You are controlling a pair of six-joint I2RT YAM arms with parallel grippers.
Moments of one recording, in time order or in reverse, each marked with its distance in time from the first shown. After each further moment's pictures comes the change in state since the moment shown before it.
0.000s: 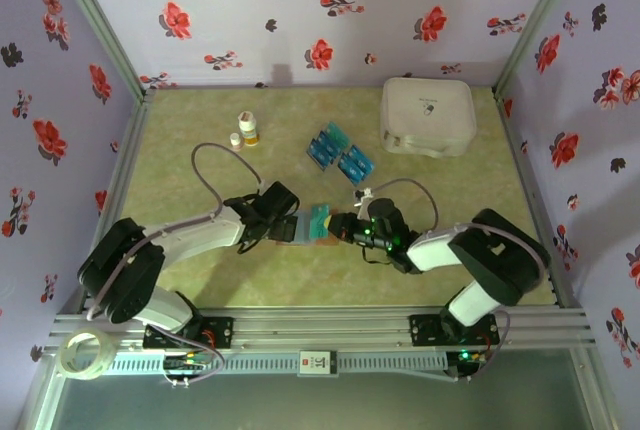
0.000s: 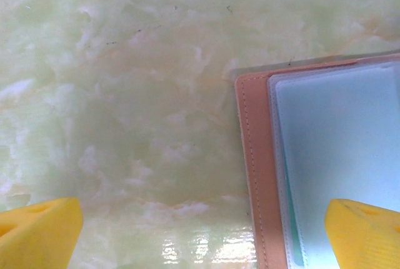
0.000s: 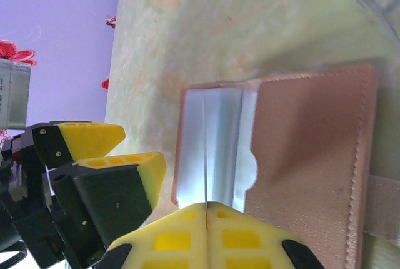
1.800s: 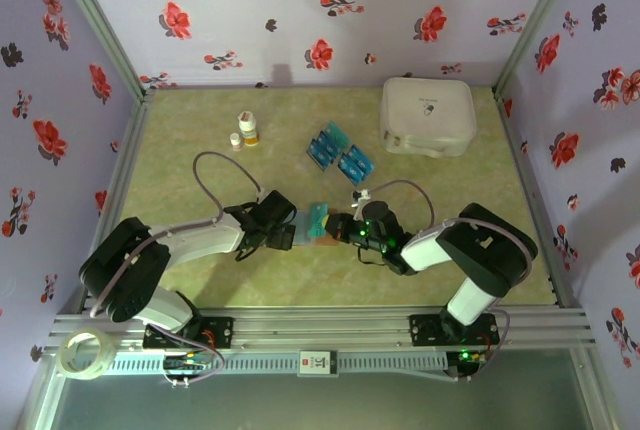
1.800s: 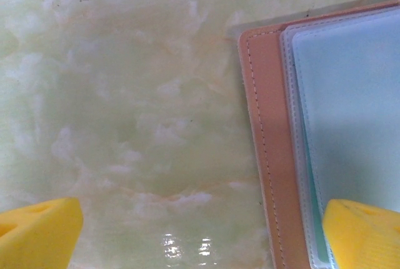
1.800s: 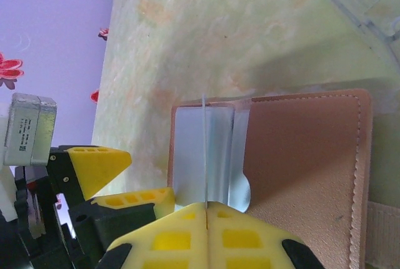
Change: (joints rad) left arm 0.000 0.019 -0.094 0.093 0.027 0.026; right arm 0.041 0.109 -0.002 0.121 0.093 0.010
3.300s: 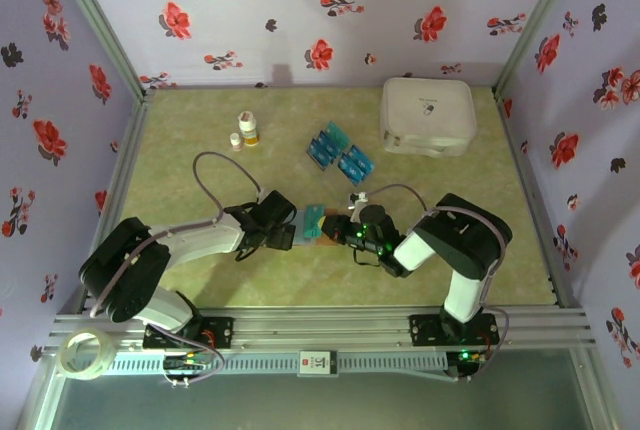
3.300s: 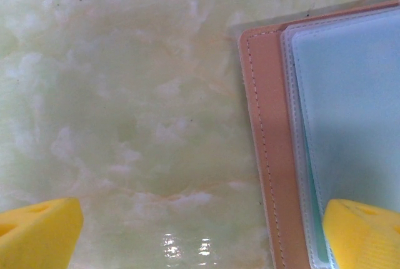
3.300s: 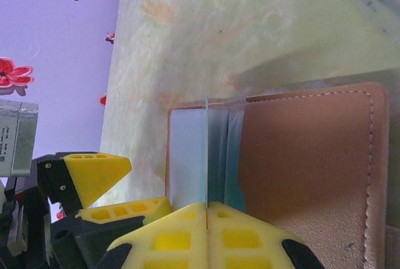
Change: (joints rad) left arm -0.001 0.000 0.000 0.000 0.000 -0.003; right arm 0.008 0.156 0.001 0.195 -0.012 0.060
